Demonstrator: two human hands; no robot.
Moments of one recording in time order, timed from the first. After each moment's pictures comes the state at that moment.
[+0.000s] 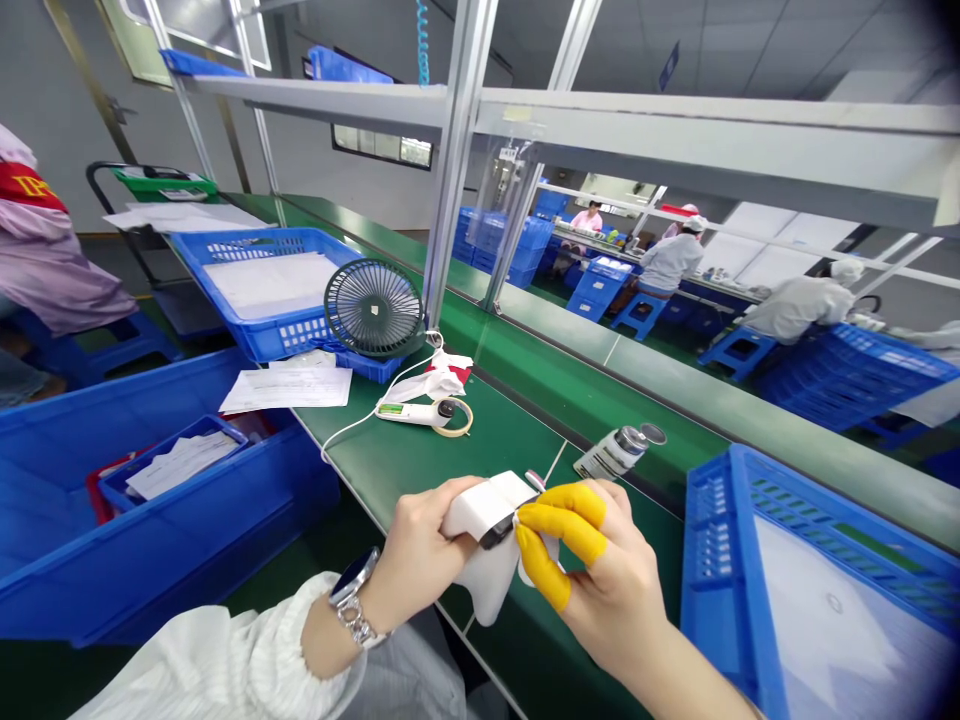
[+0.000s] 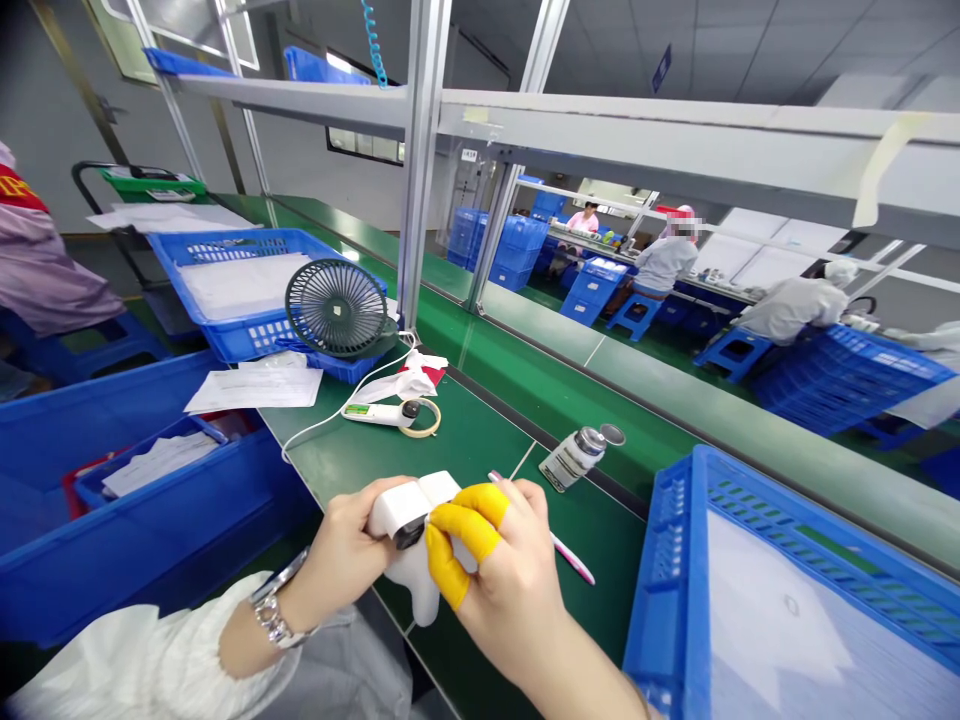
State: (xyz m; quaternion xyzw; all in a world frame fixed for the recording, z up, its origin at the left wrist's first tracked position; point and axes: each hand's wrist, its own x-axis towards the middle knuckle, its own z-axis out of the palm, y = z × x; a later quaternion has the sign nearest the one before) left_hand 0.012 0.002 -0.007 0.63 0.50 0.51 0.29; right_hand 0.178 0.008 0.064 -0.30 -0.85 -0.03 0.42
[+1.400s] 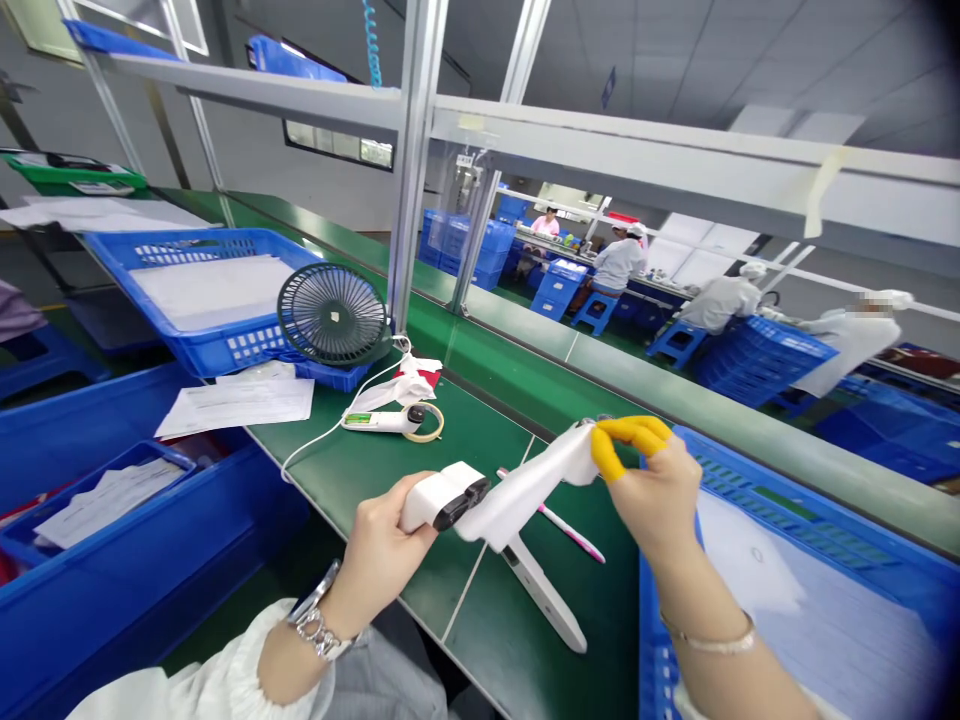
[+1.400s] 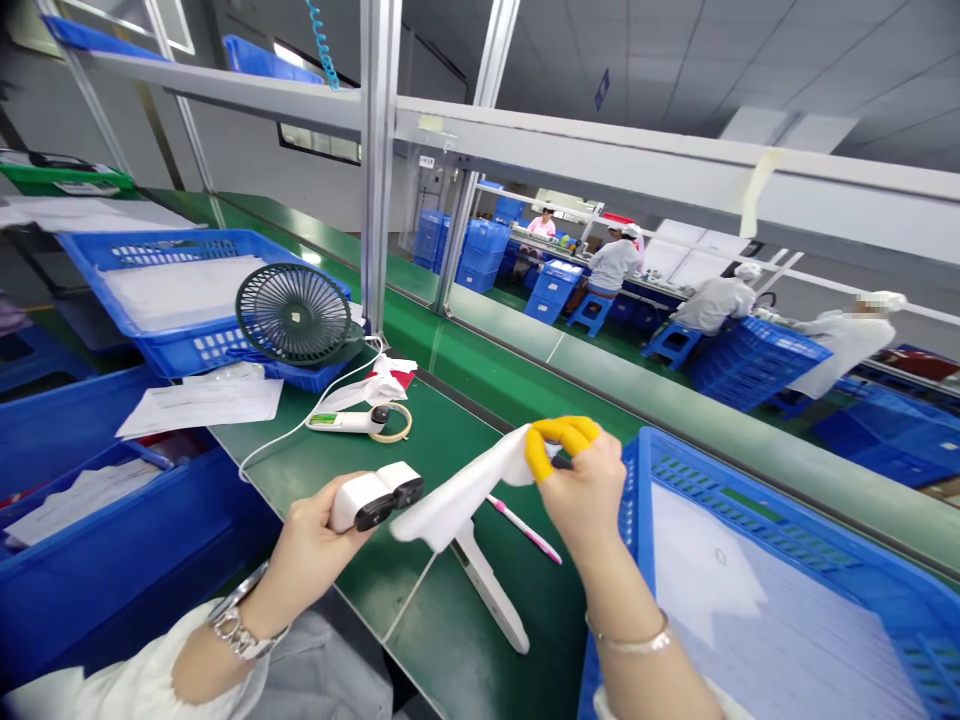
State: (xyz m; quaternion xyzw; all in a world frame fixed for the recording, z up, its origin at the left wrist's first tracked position) left_hand 0.005 0.012 -0.016 0.61 0.56 0.48 0.27; right_hand 0.265 0.073 0.065 -0.56 -0.70 -0.19 0.40
